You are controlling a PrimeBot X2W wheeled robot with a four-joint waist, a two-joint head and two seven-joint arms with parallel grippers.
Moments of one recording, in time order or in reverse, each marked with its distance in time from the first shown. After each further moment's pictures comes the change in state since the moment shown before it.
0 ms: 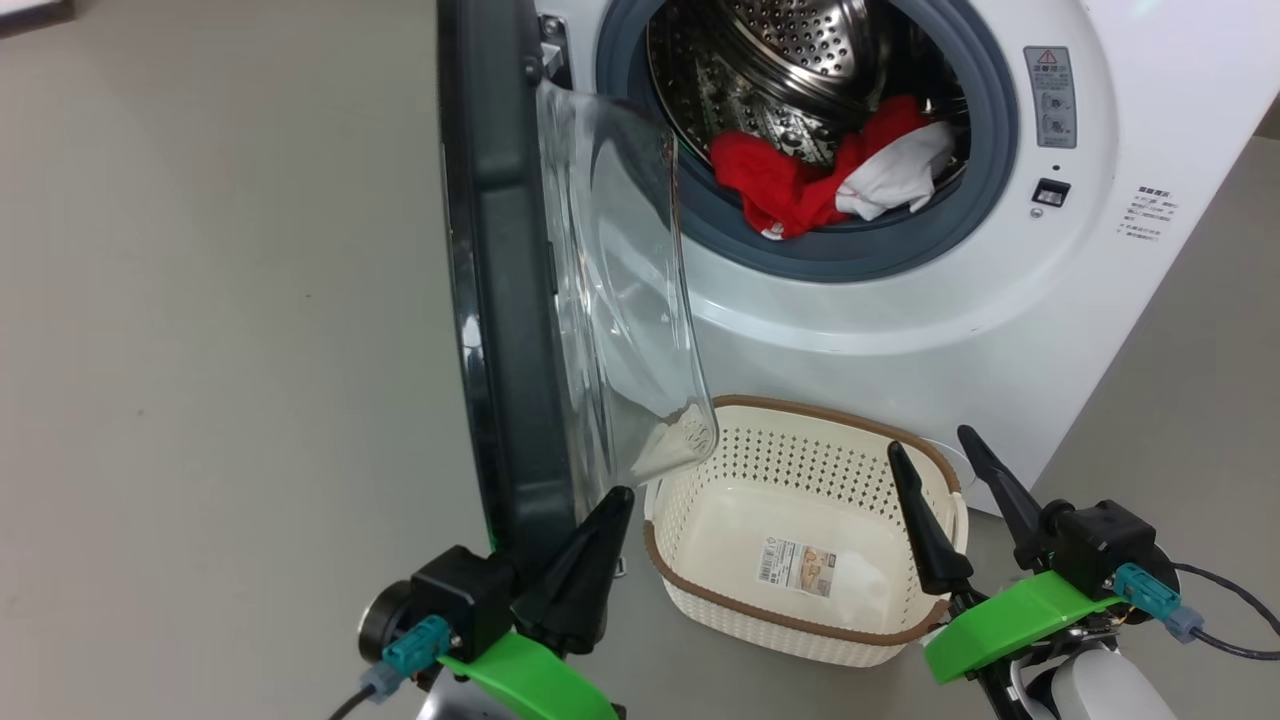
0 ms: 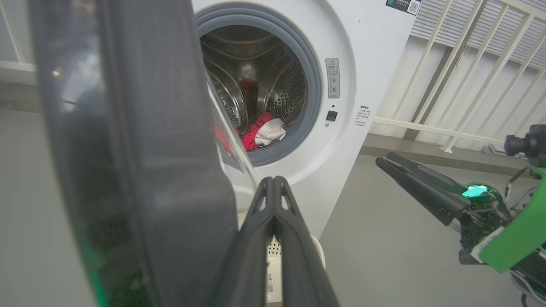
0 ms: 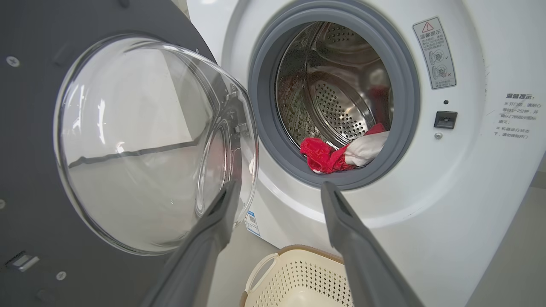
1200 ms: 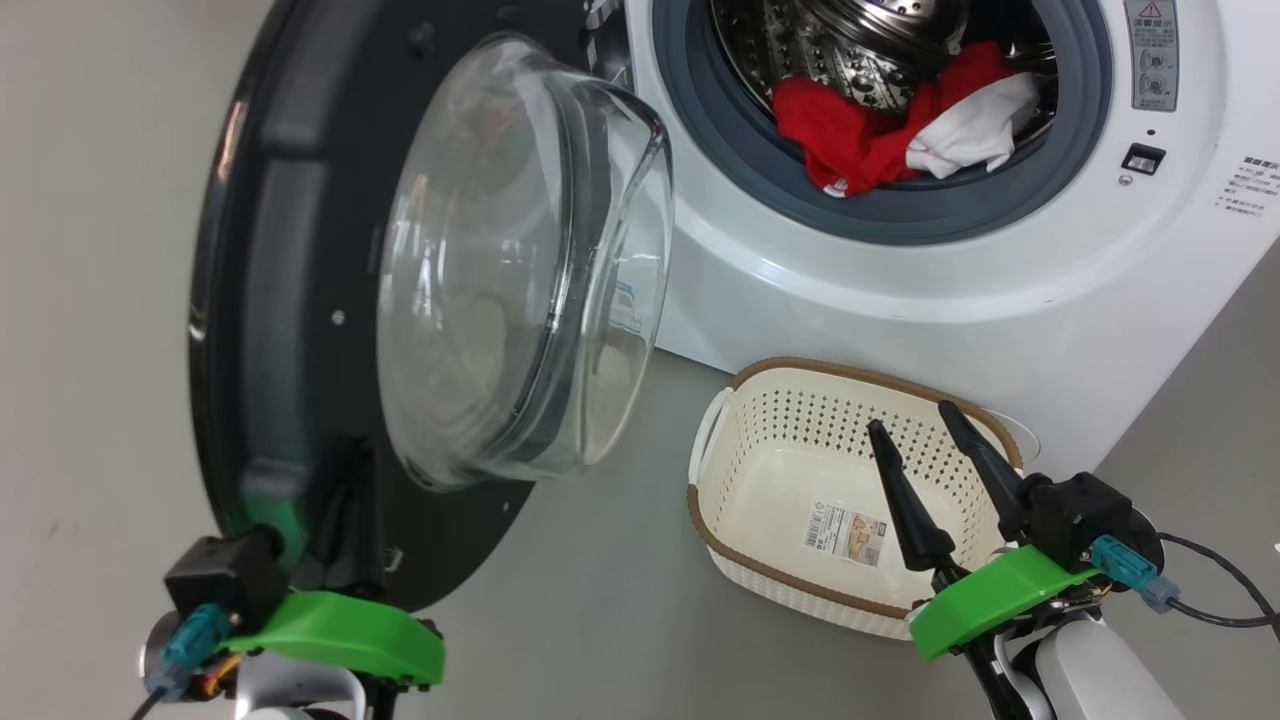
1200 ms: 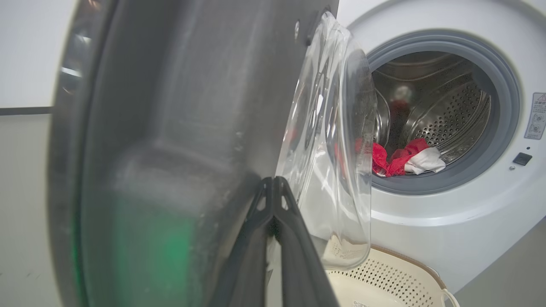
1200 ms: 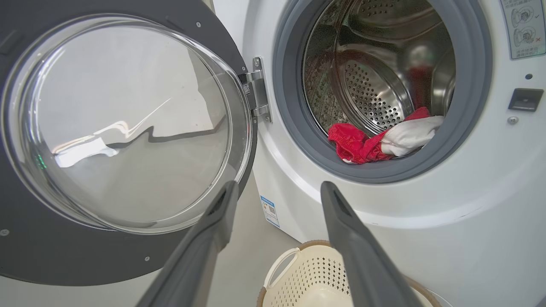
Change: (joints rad) left arm 0.021 0.066 0.240 -0.006 -0.030 0.200 -0.054; right arm -0.061 -0.001 0.029 0.036 -0.021 0.000 0.000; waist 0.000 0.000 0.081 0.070
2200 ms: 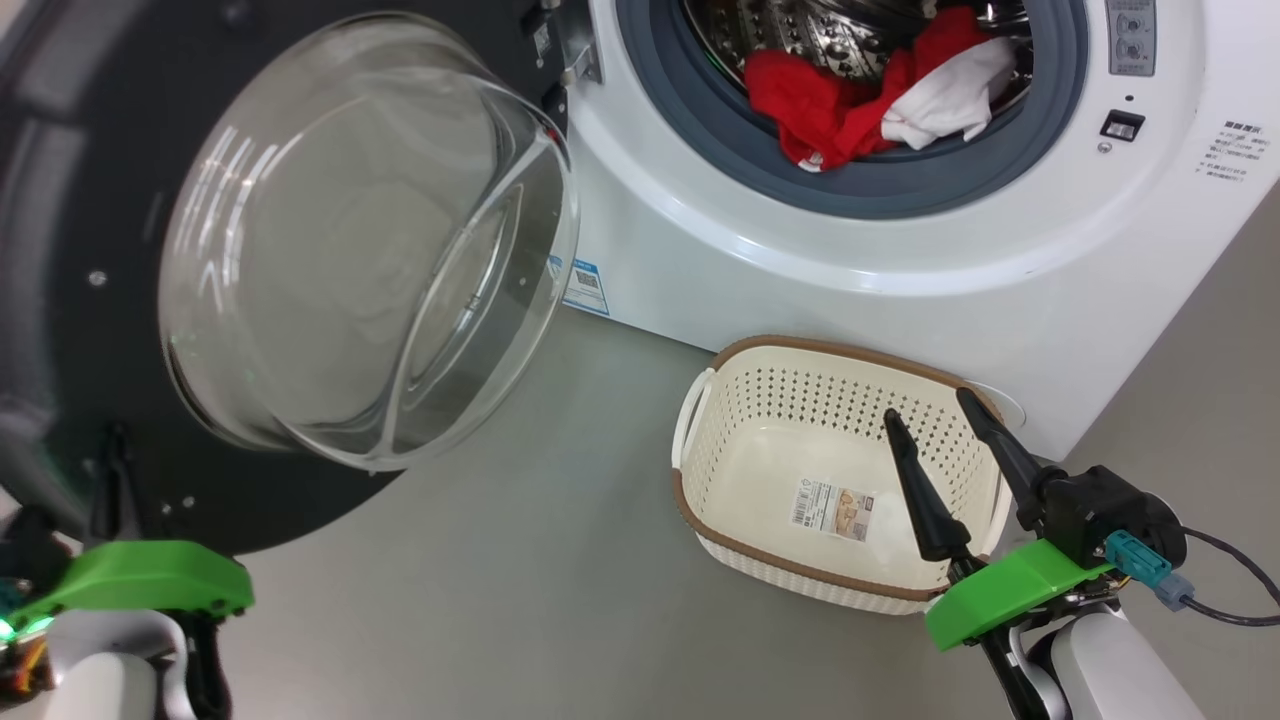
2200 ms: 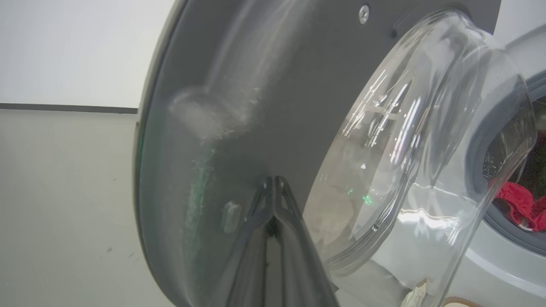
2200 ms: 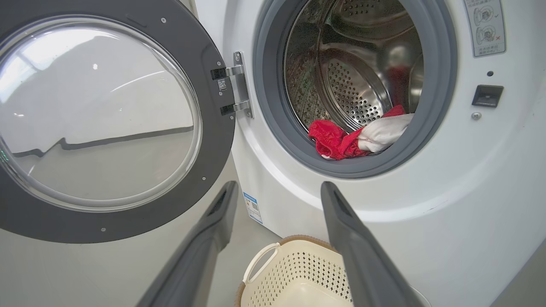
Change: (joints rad) left arm -0.156 0.037 0.284 0.375 -0.025 -0.030 -0.160; right arm 0.000 -0.009 -0.027 -0.020 -0.046 0.000 0.000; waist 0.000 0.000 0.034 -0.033
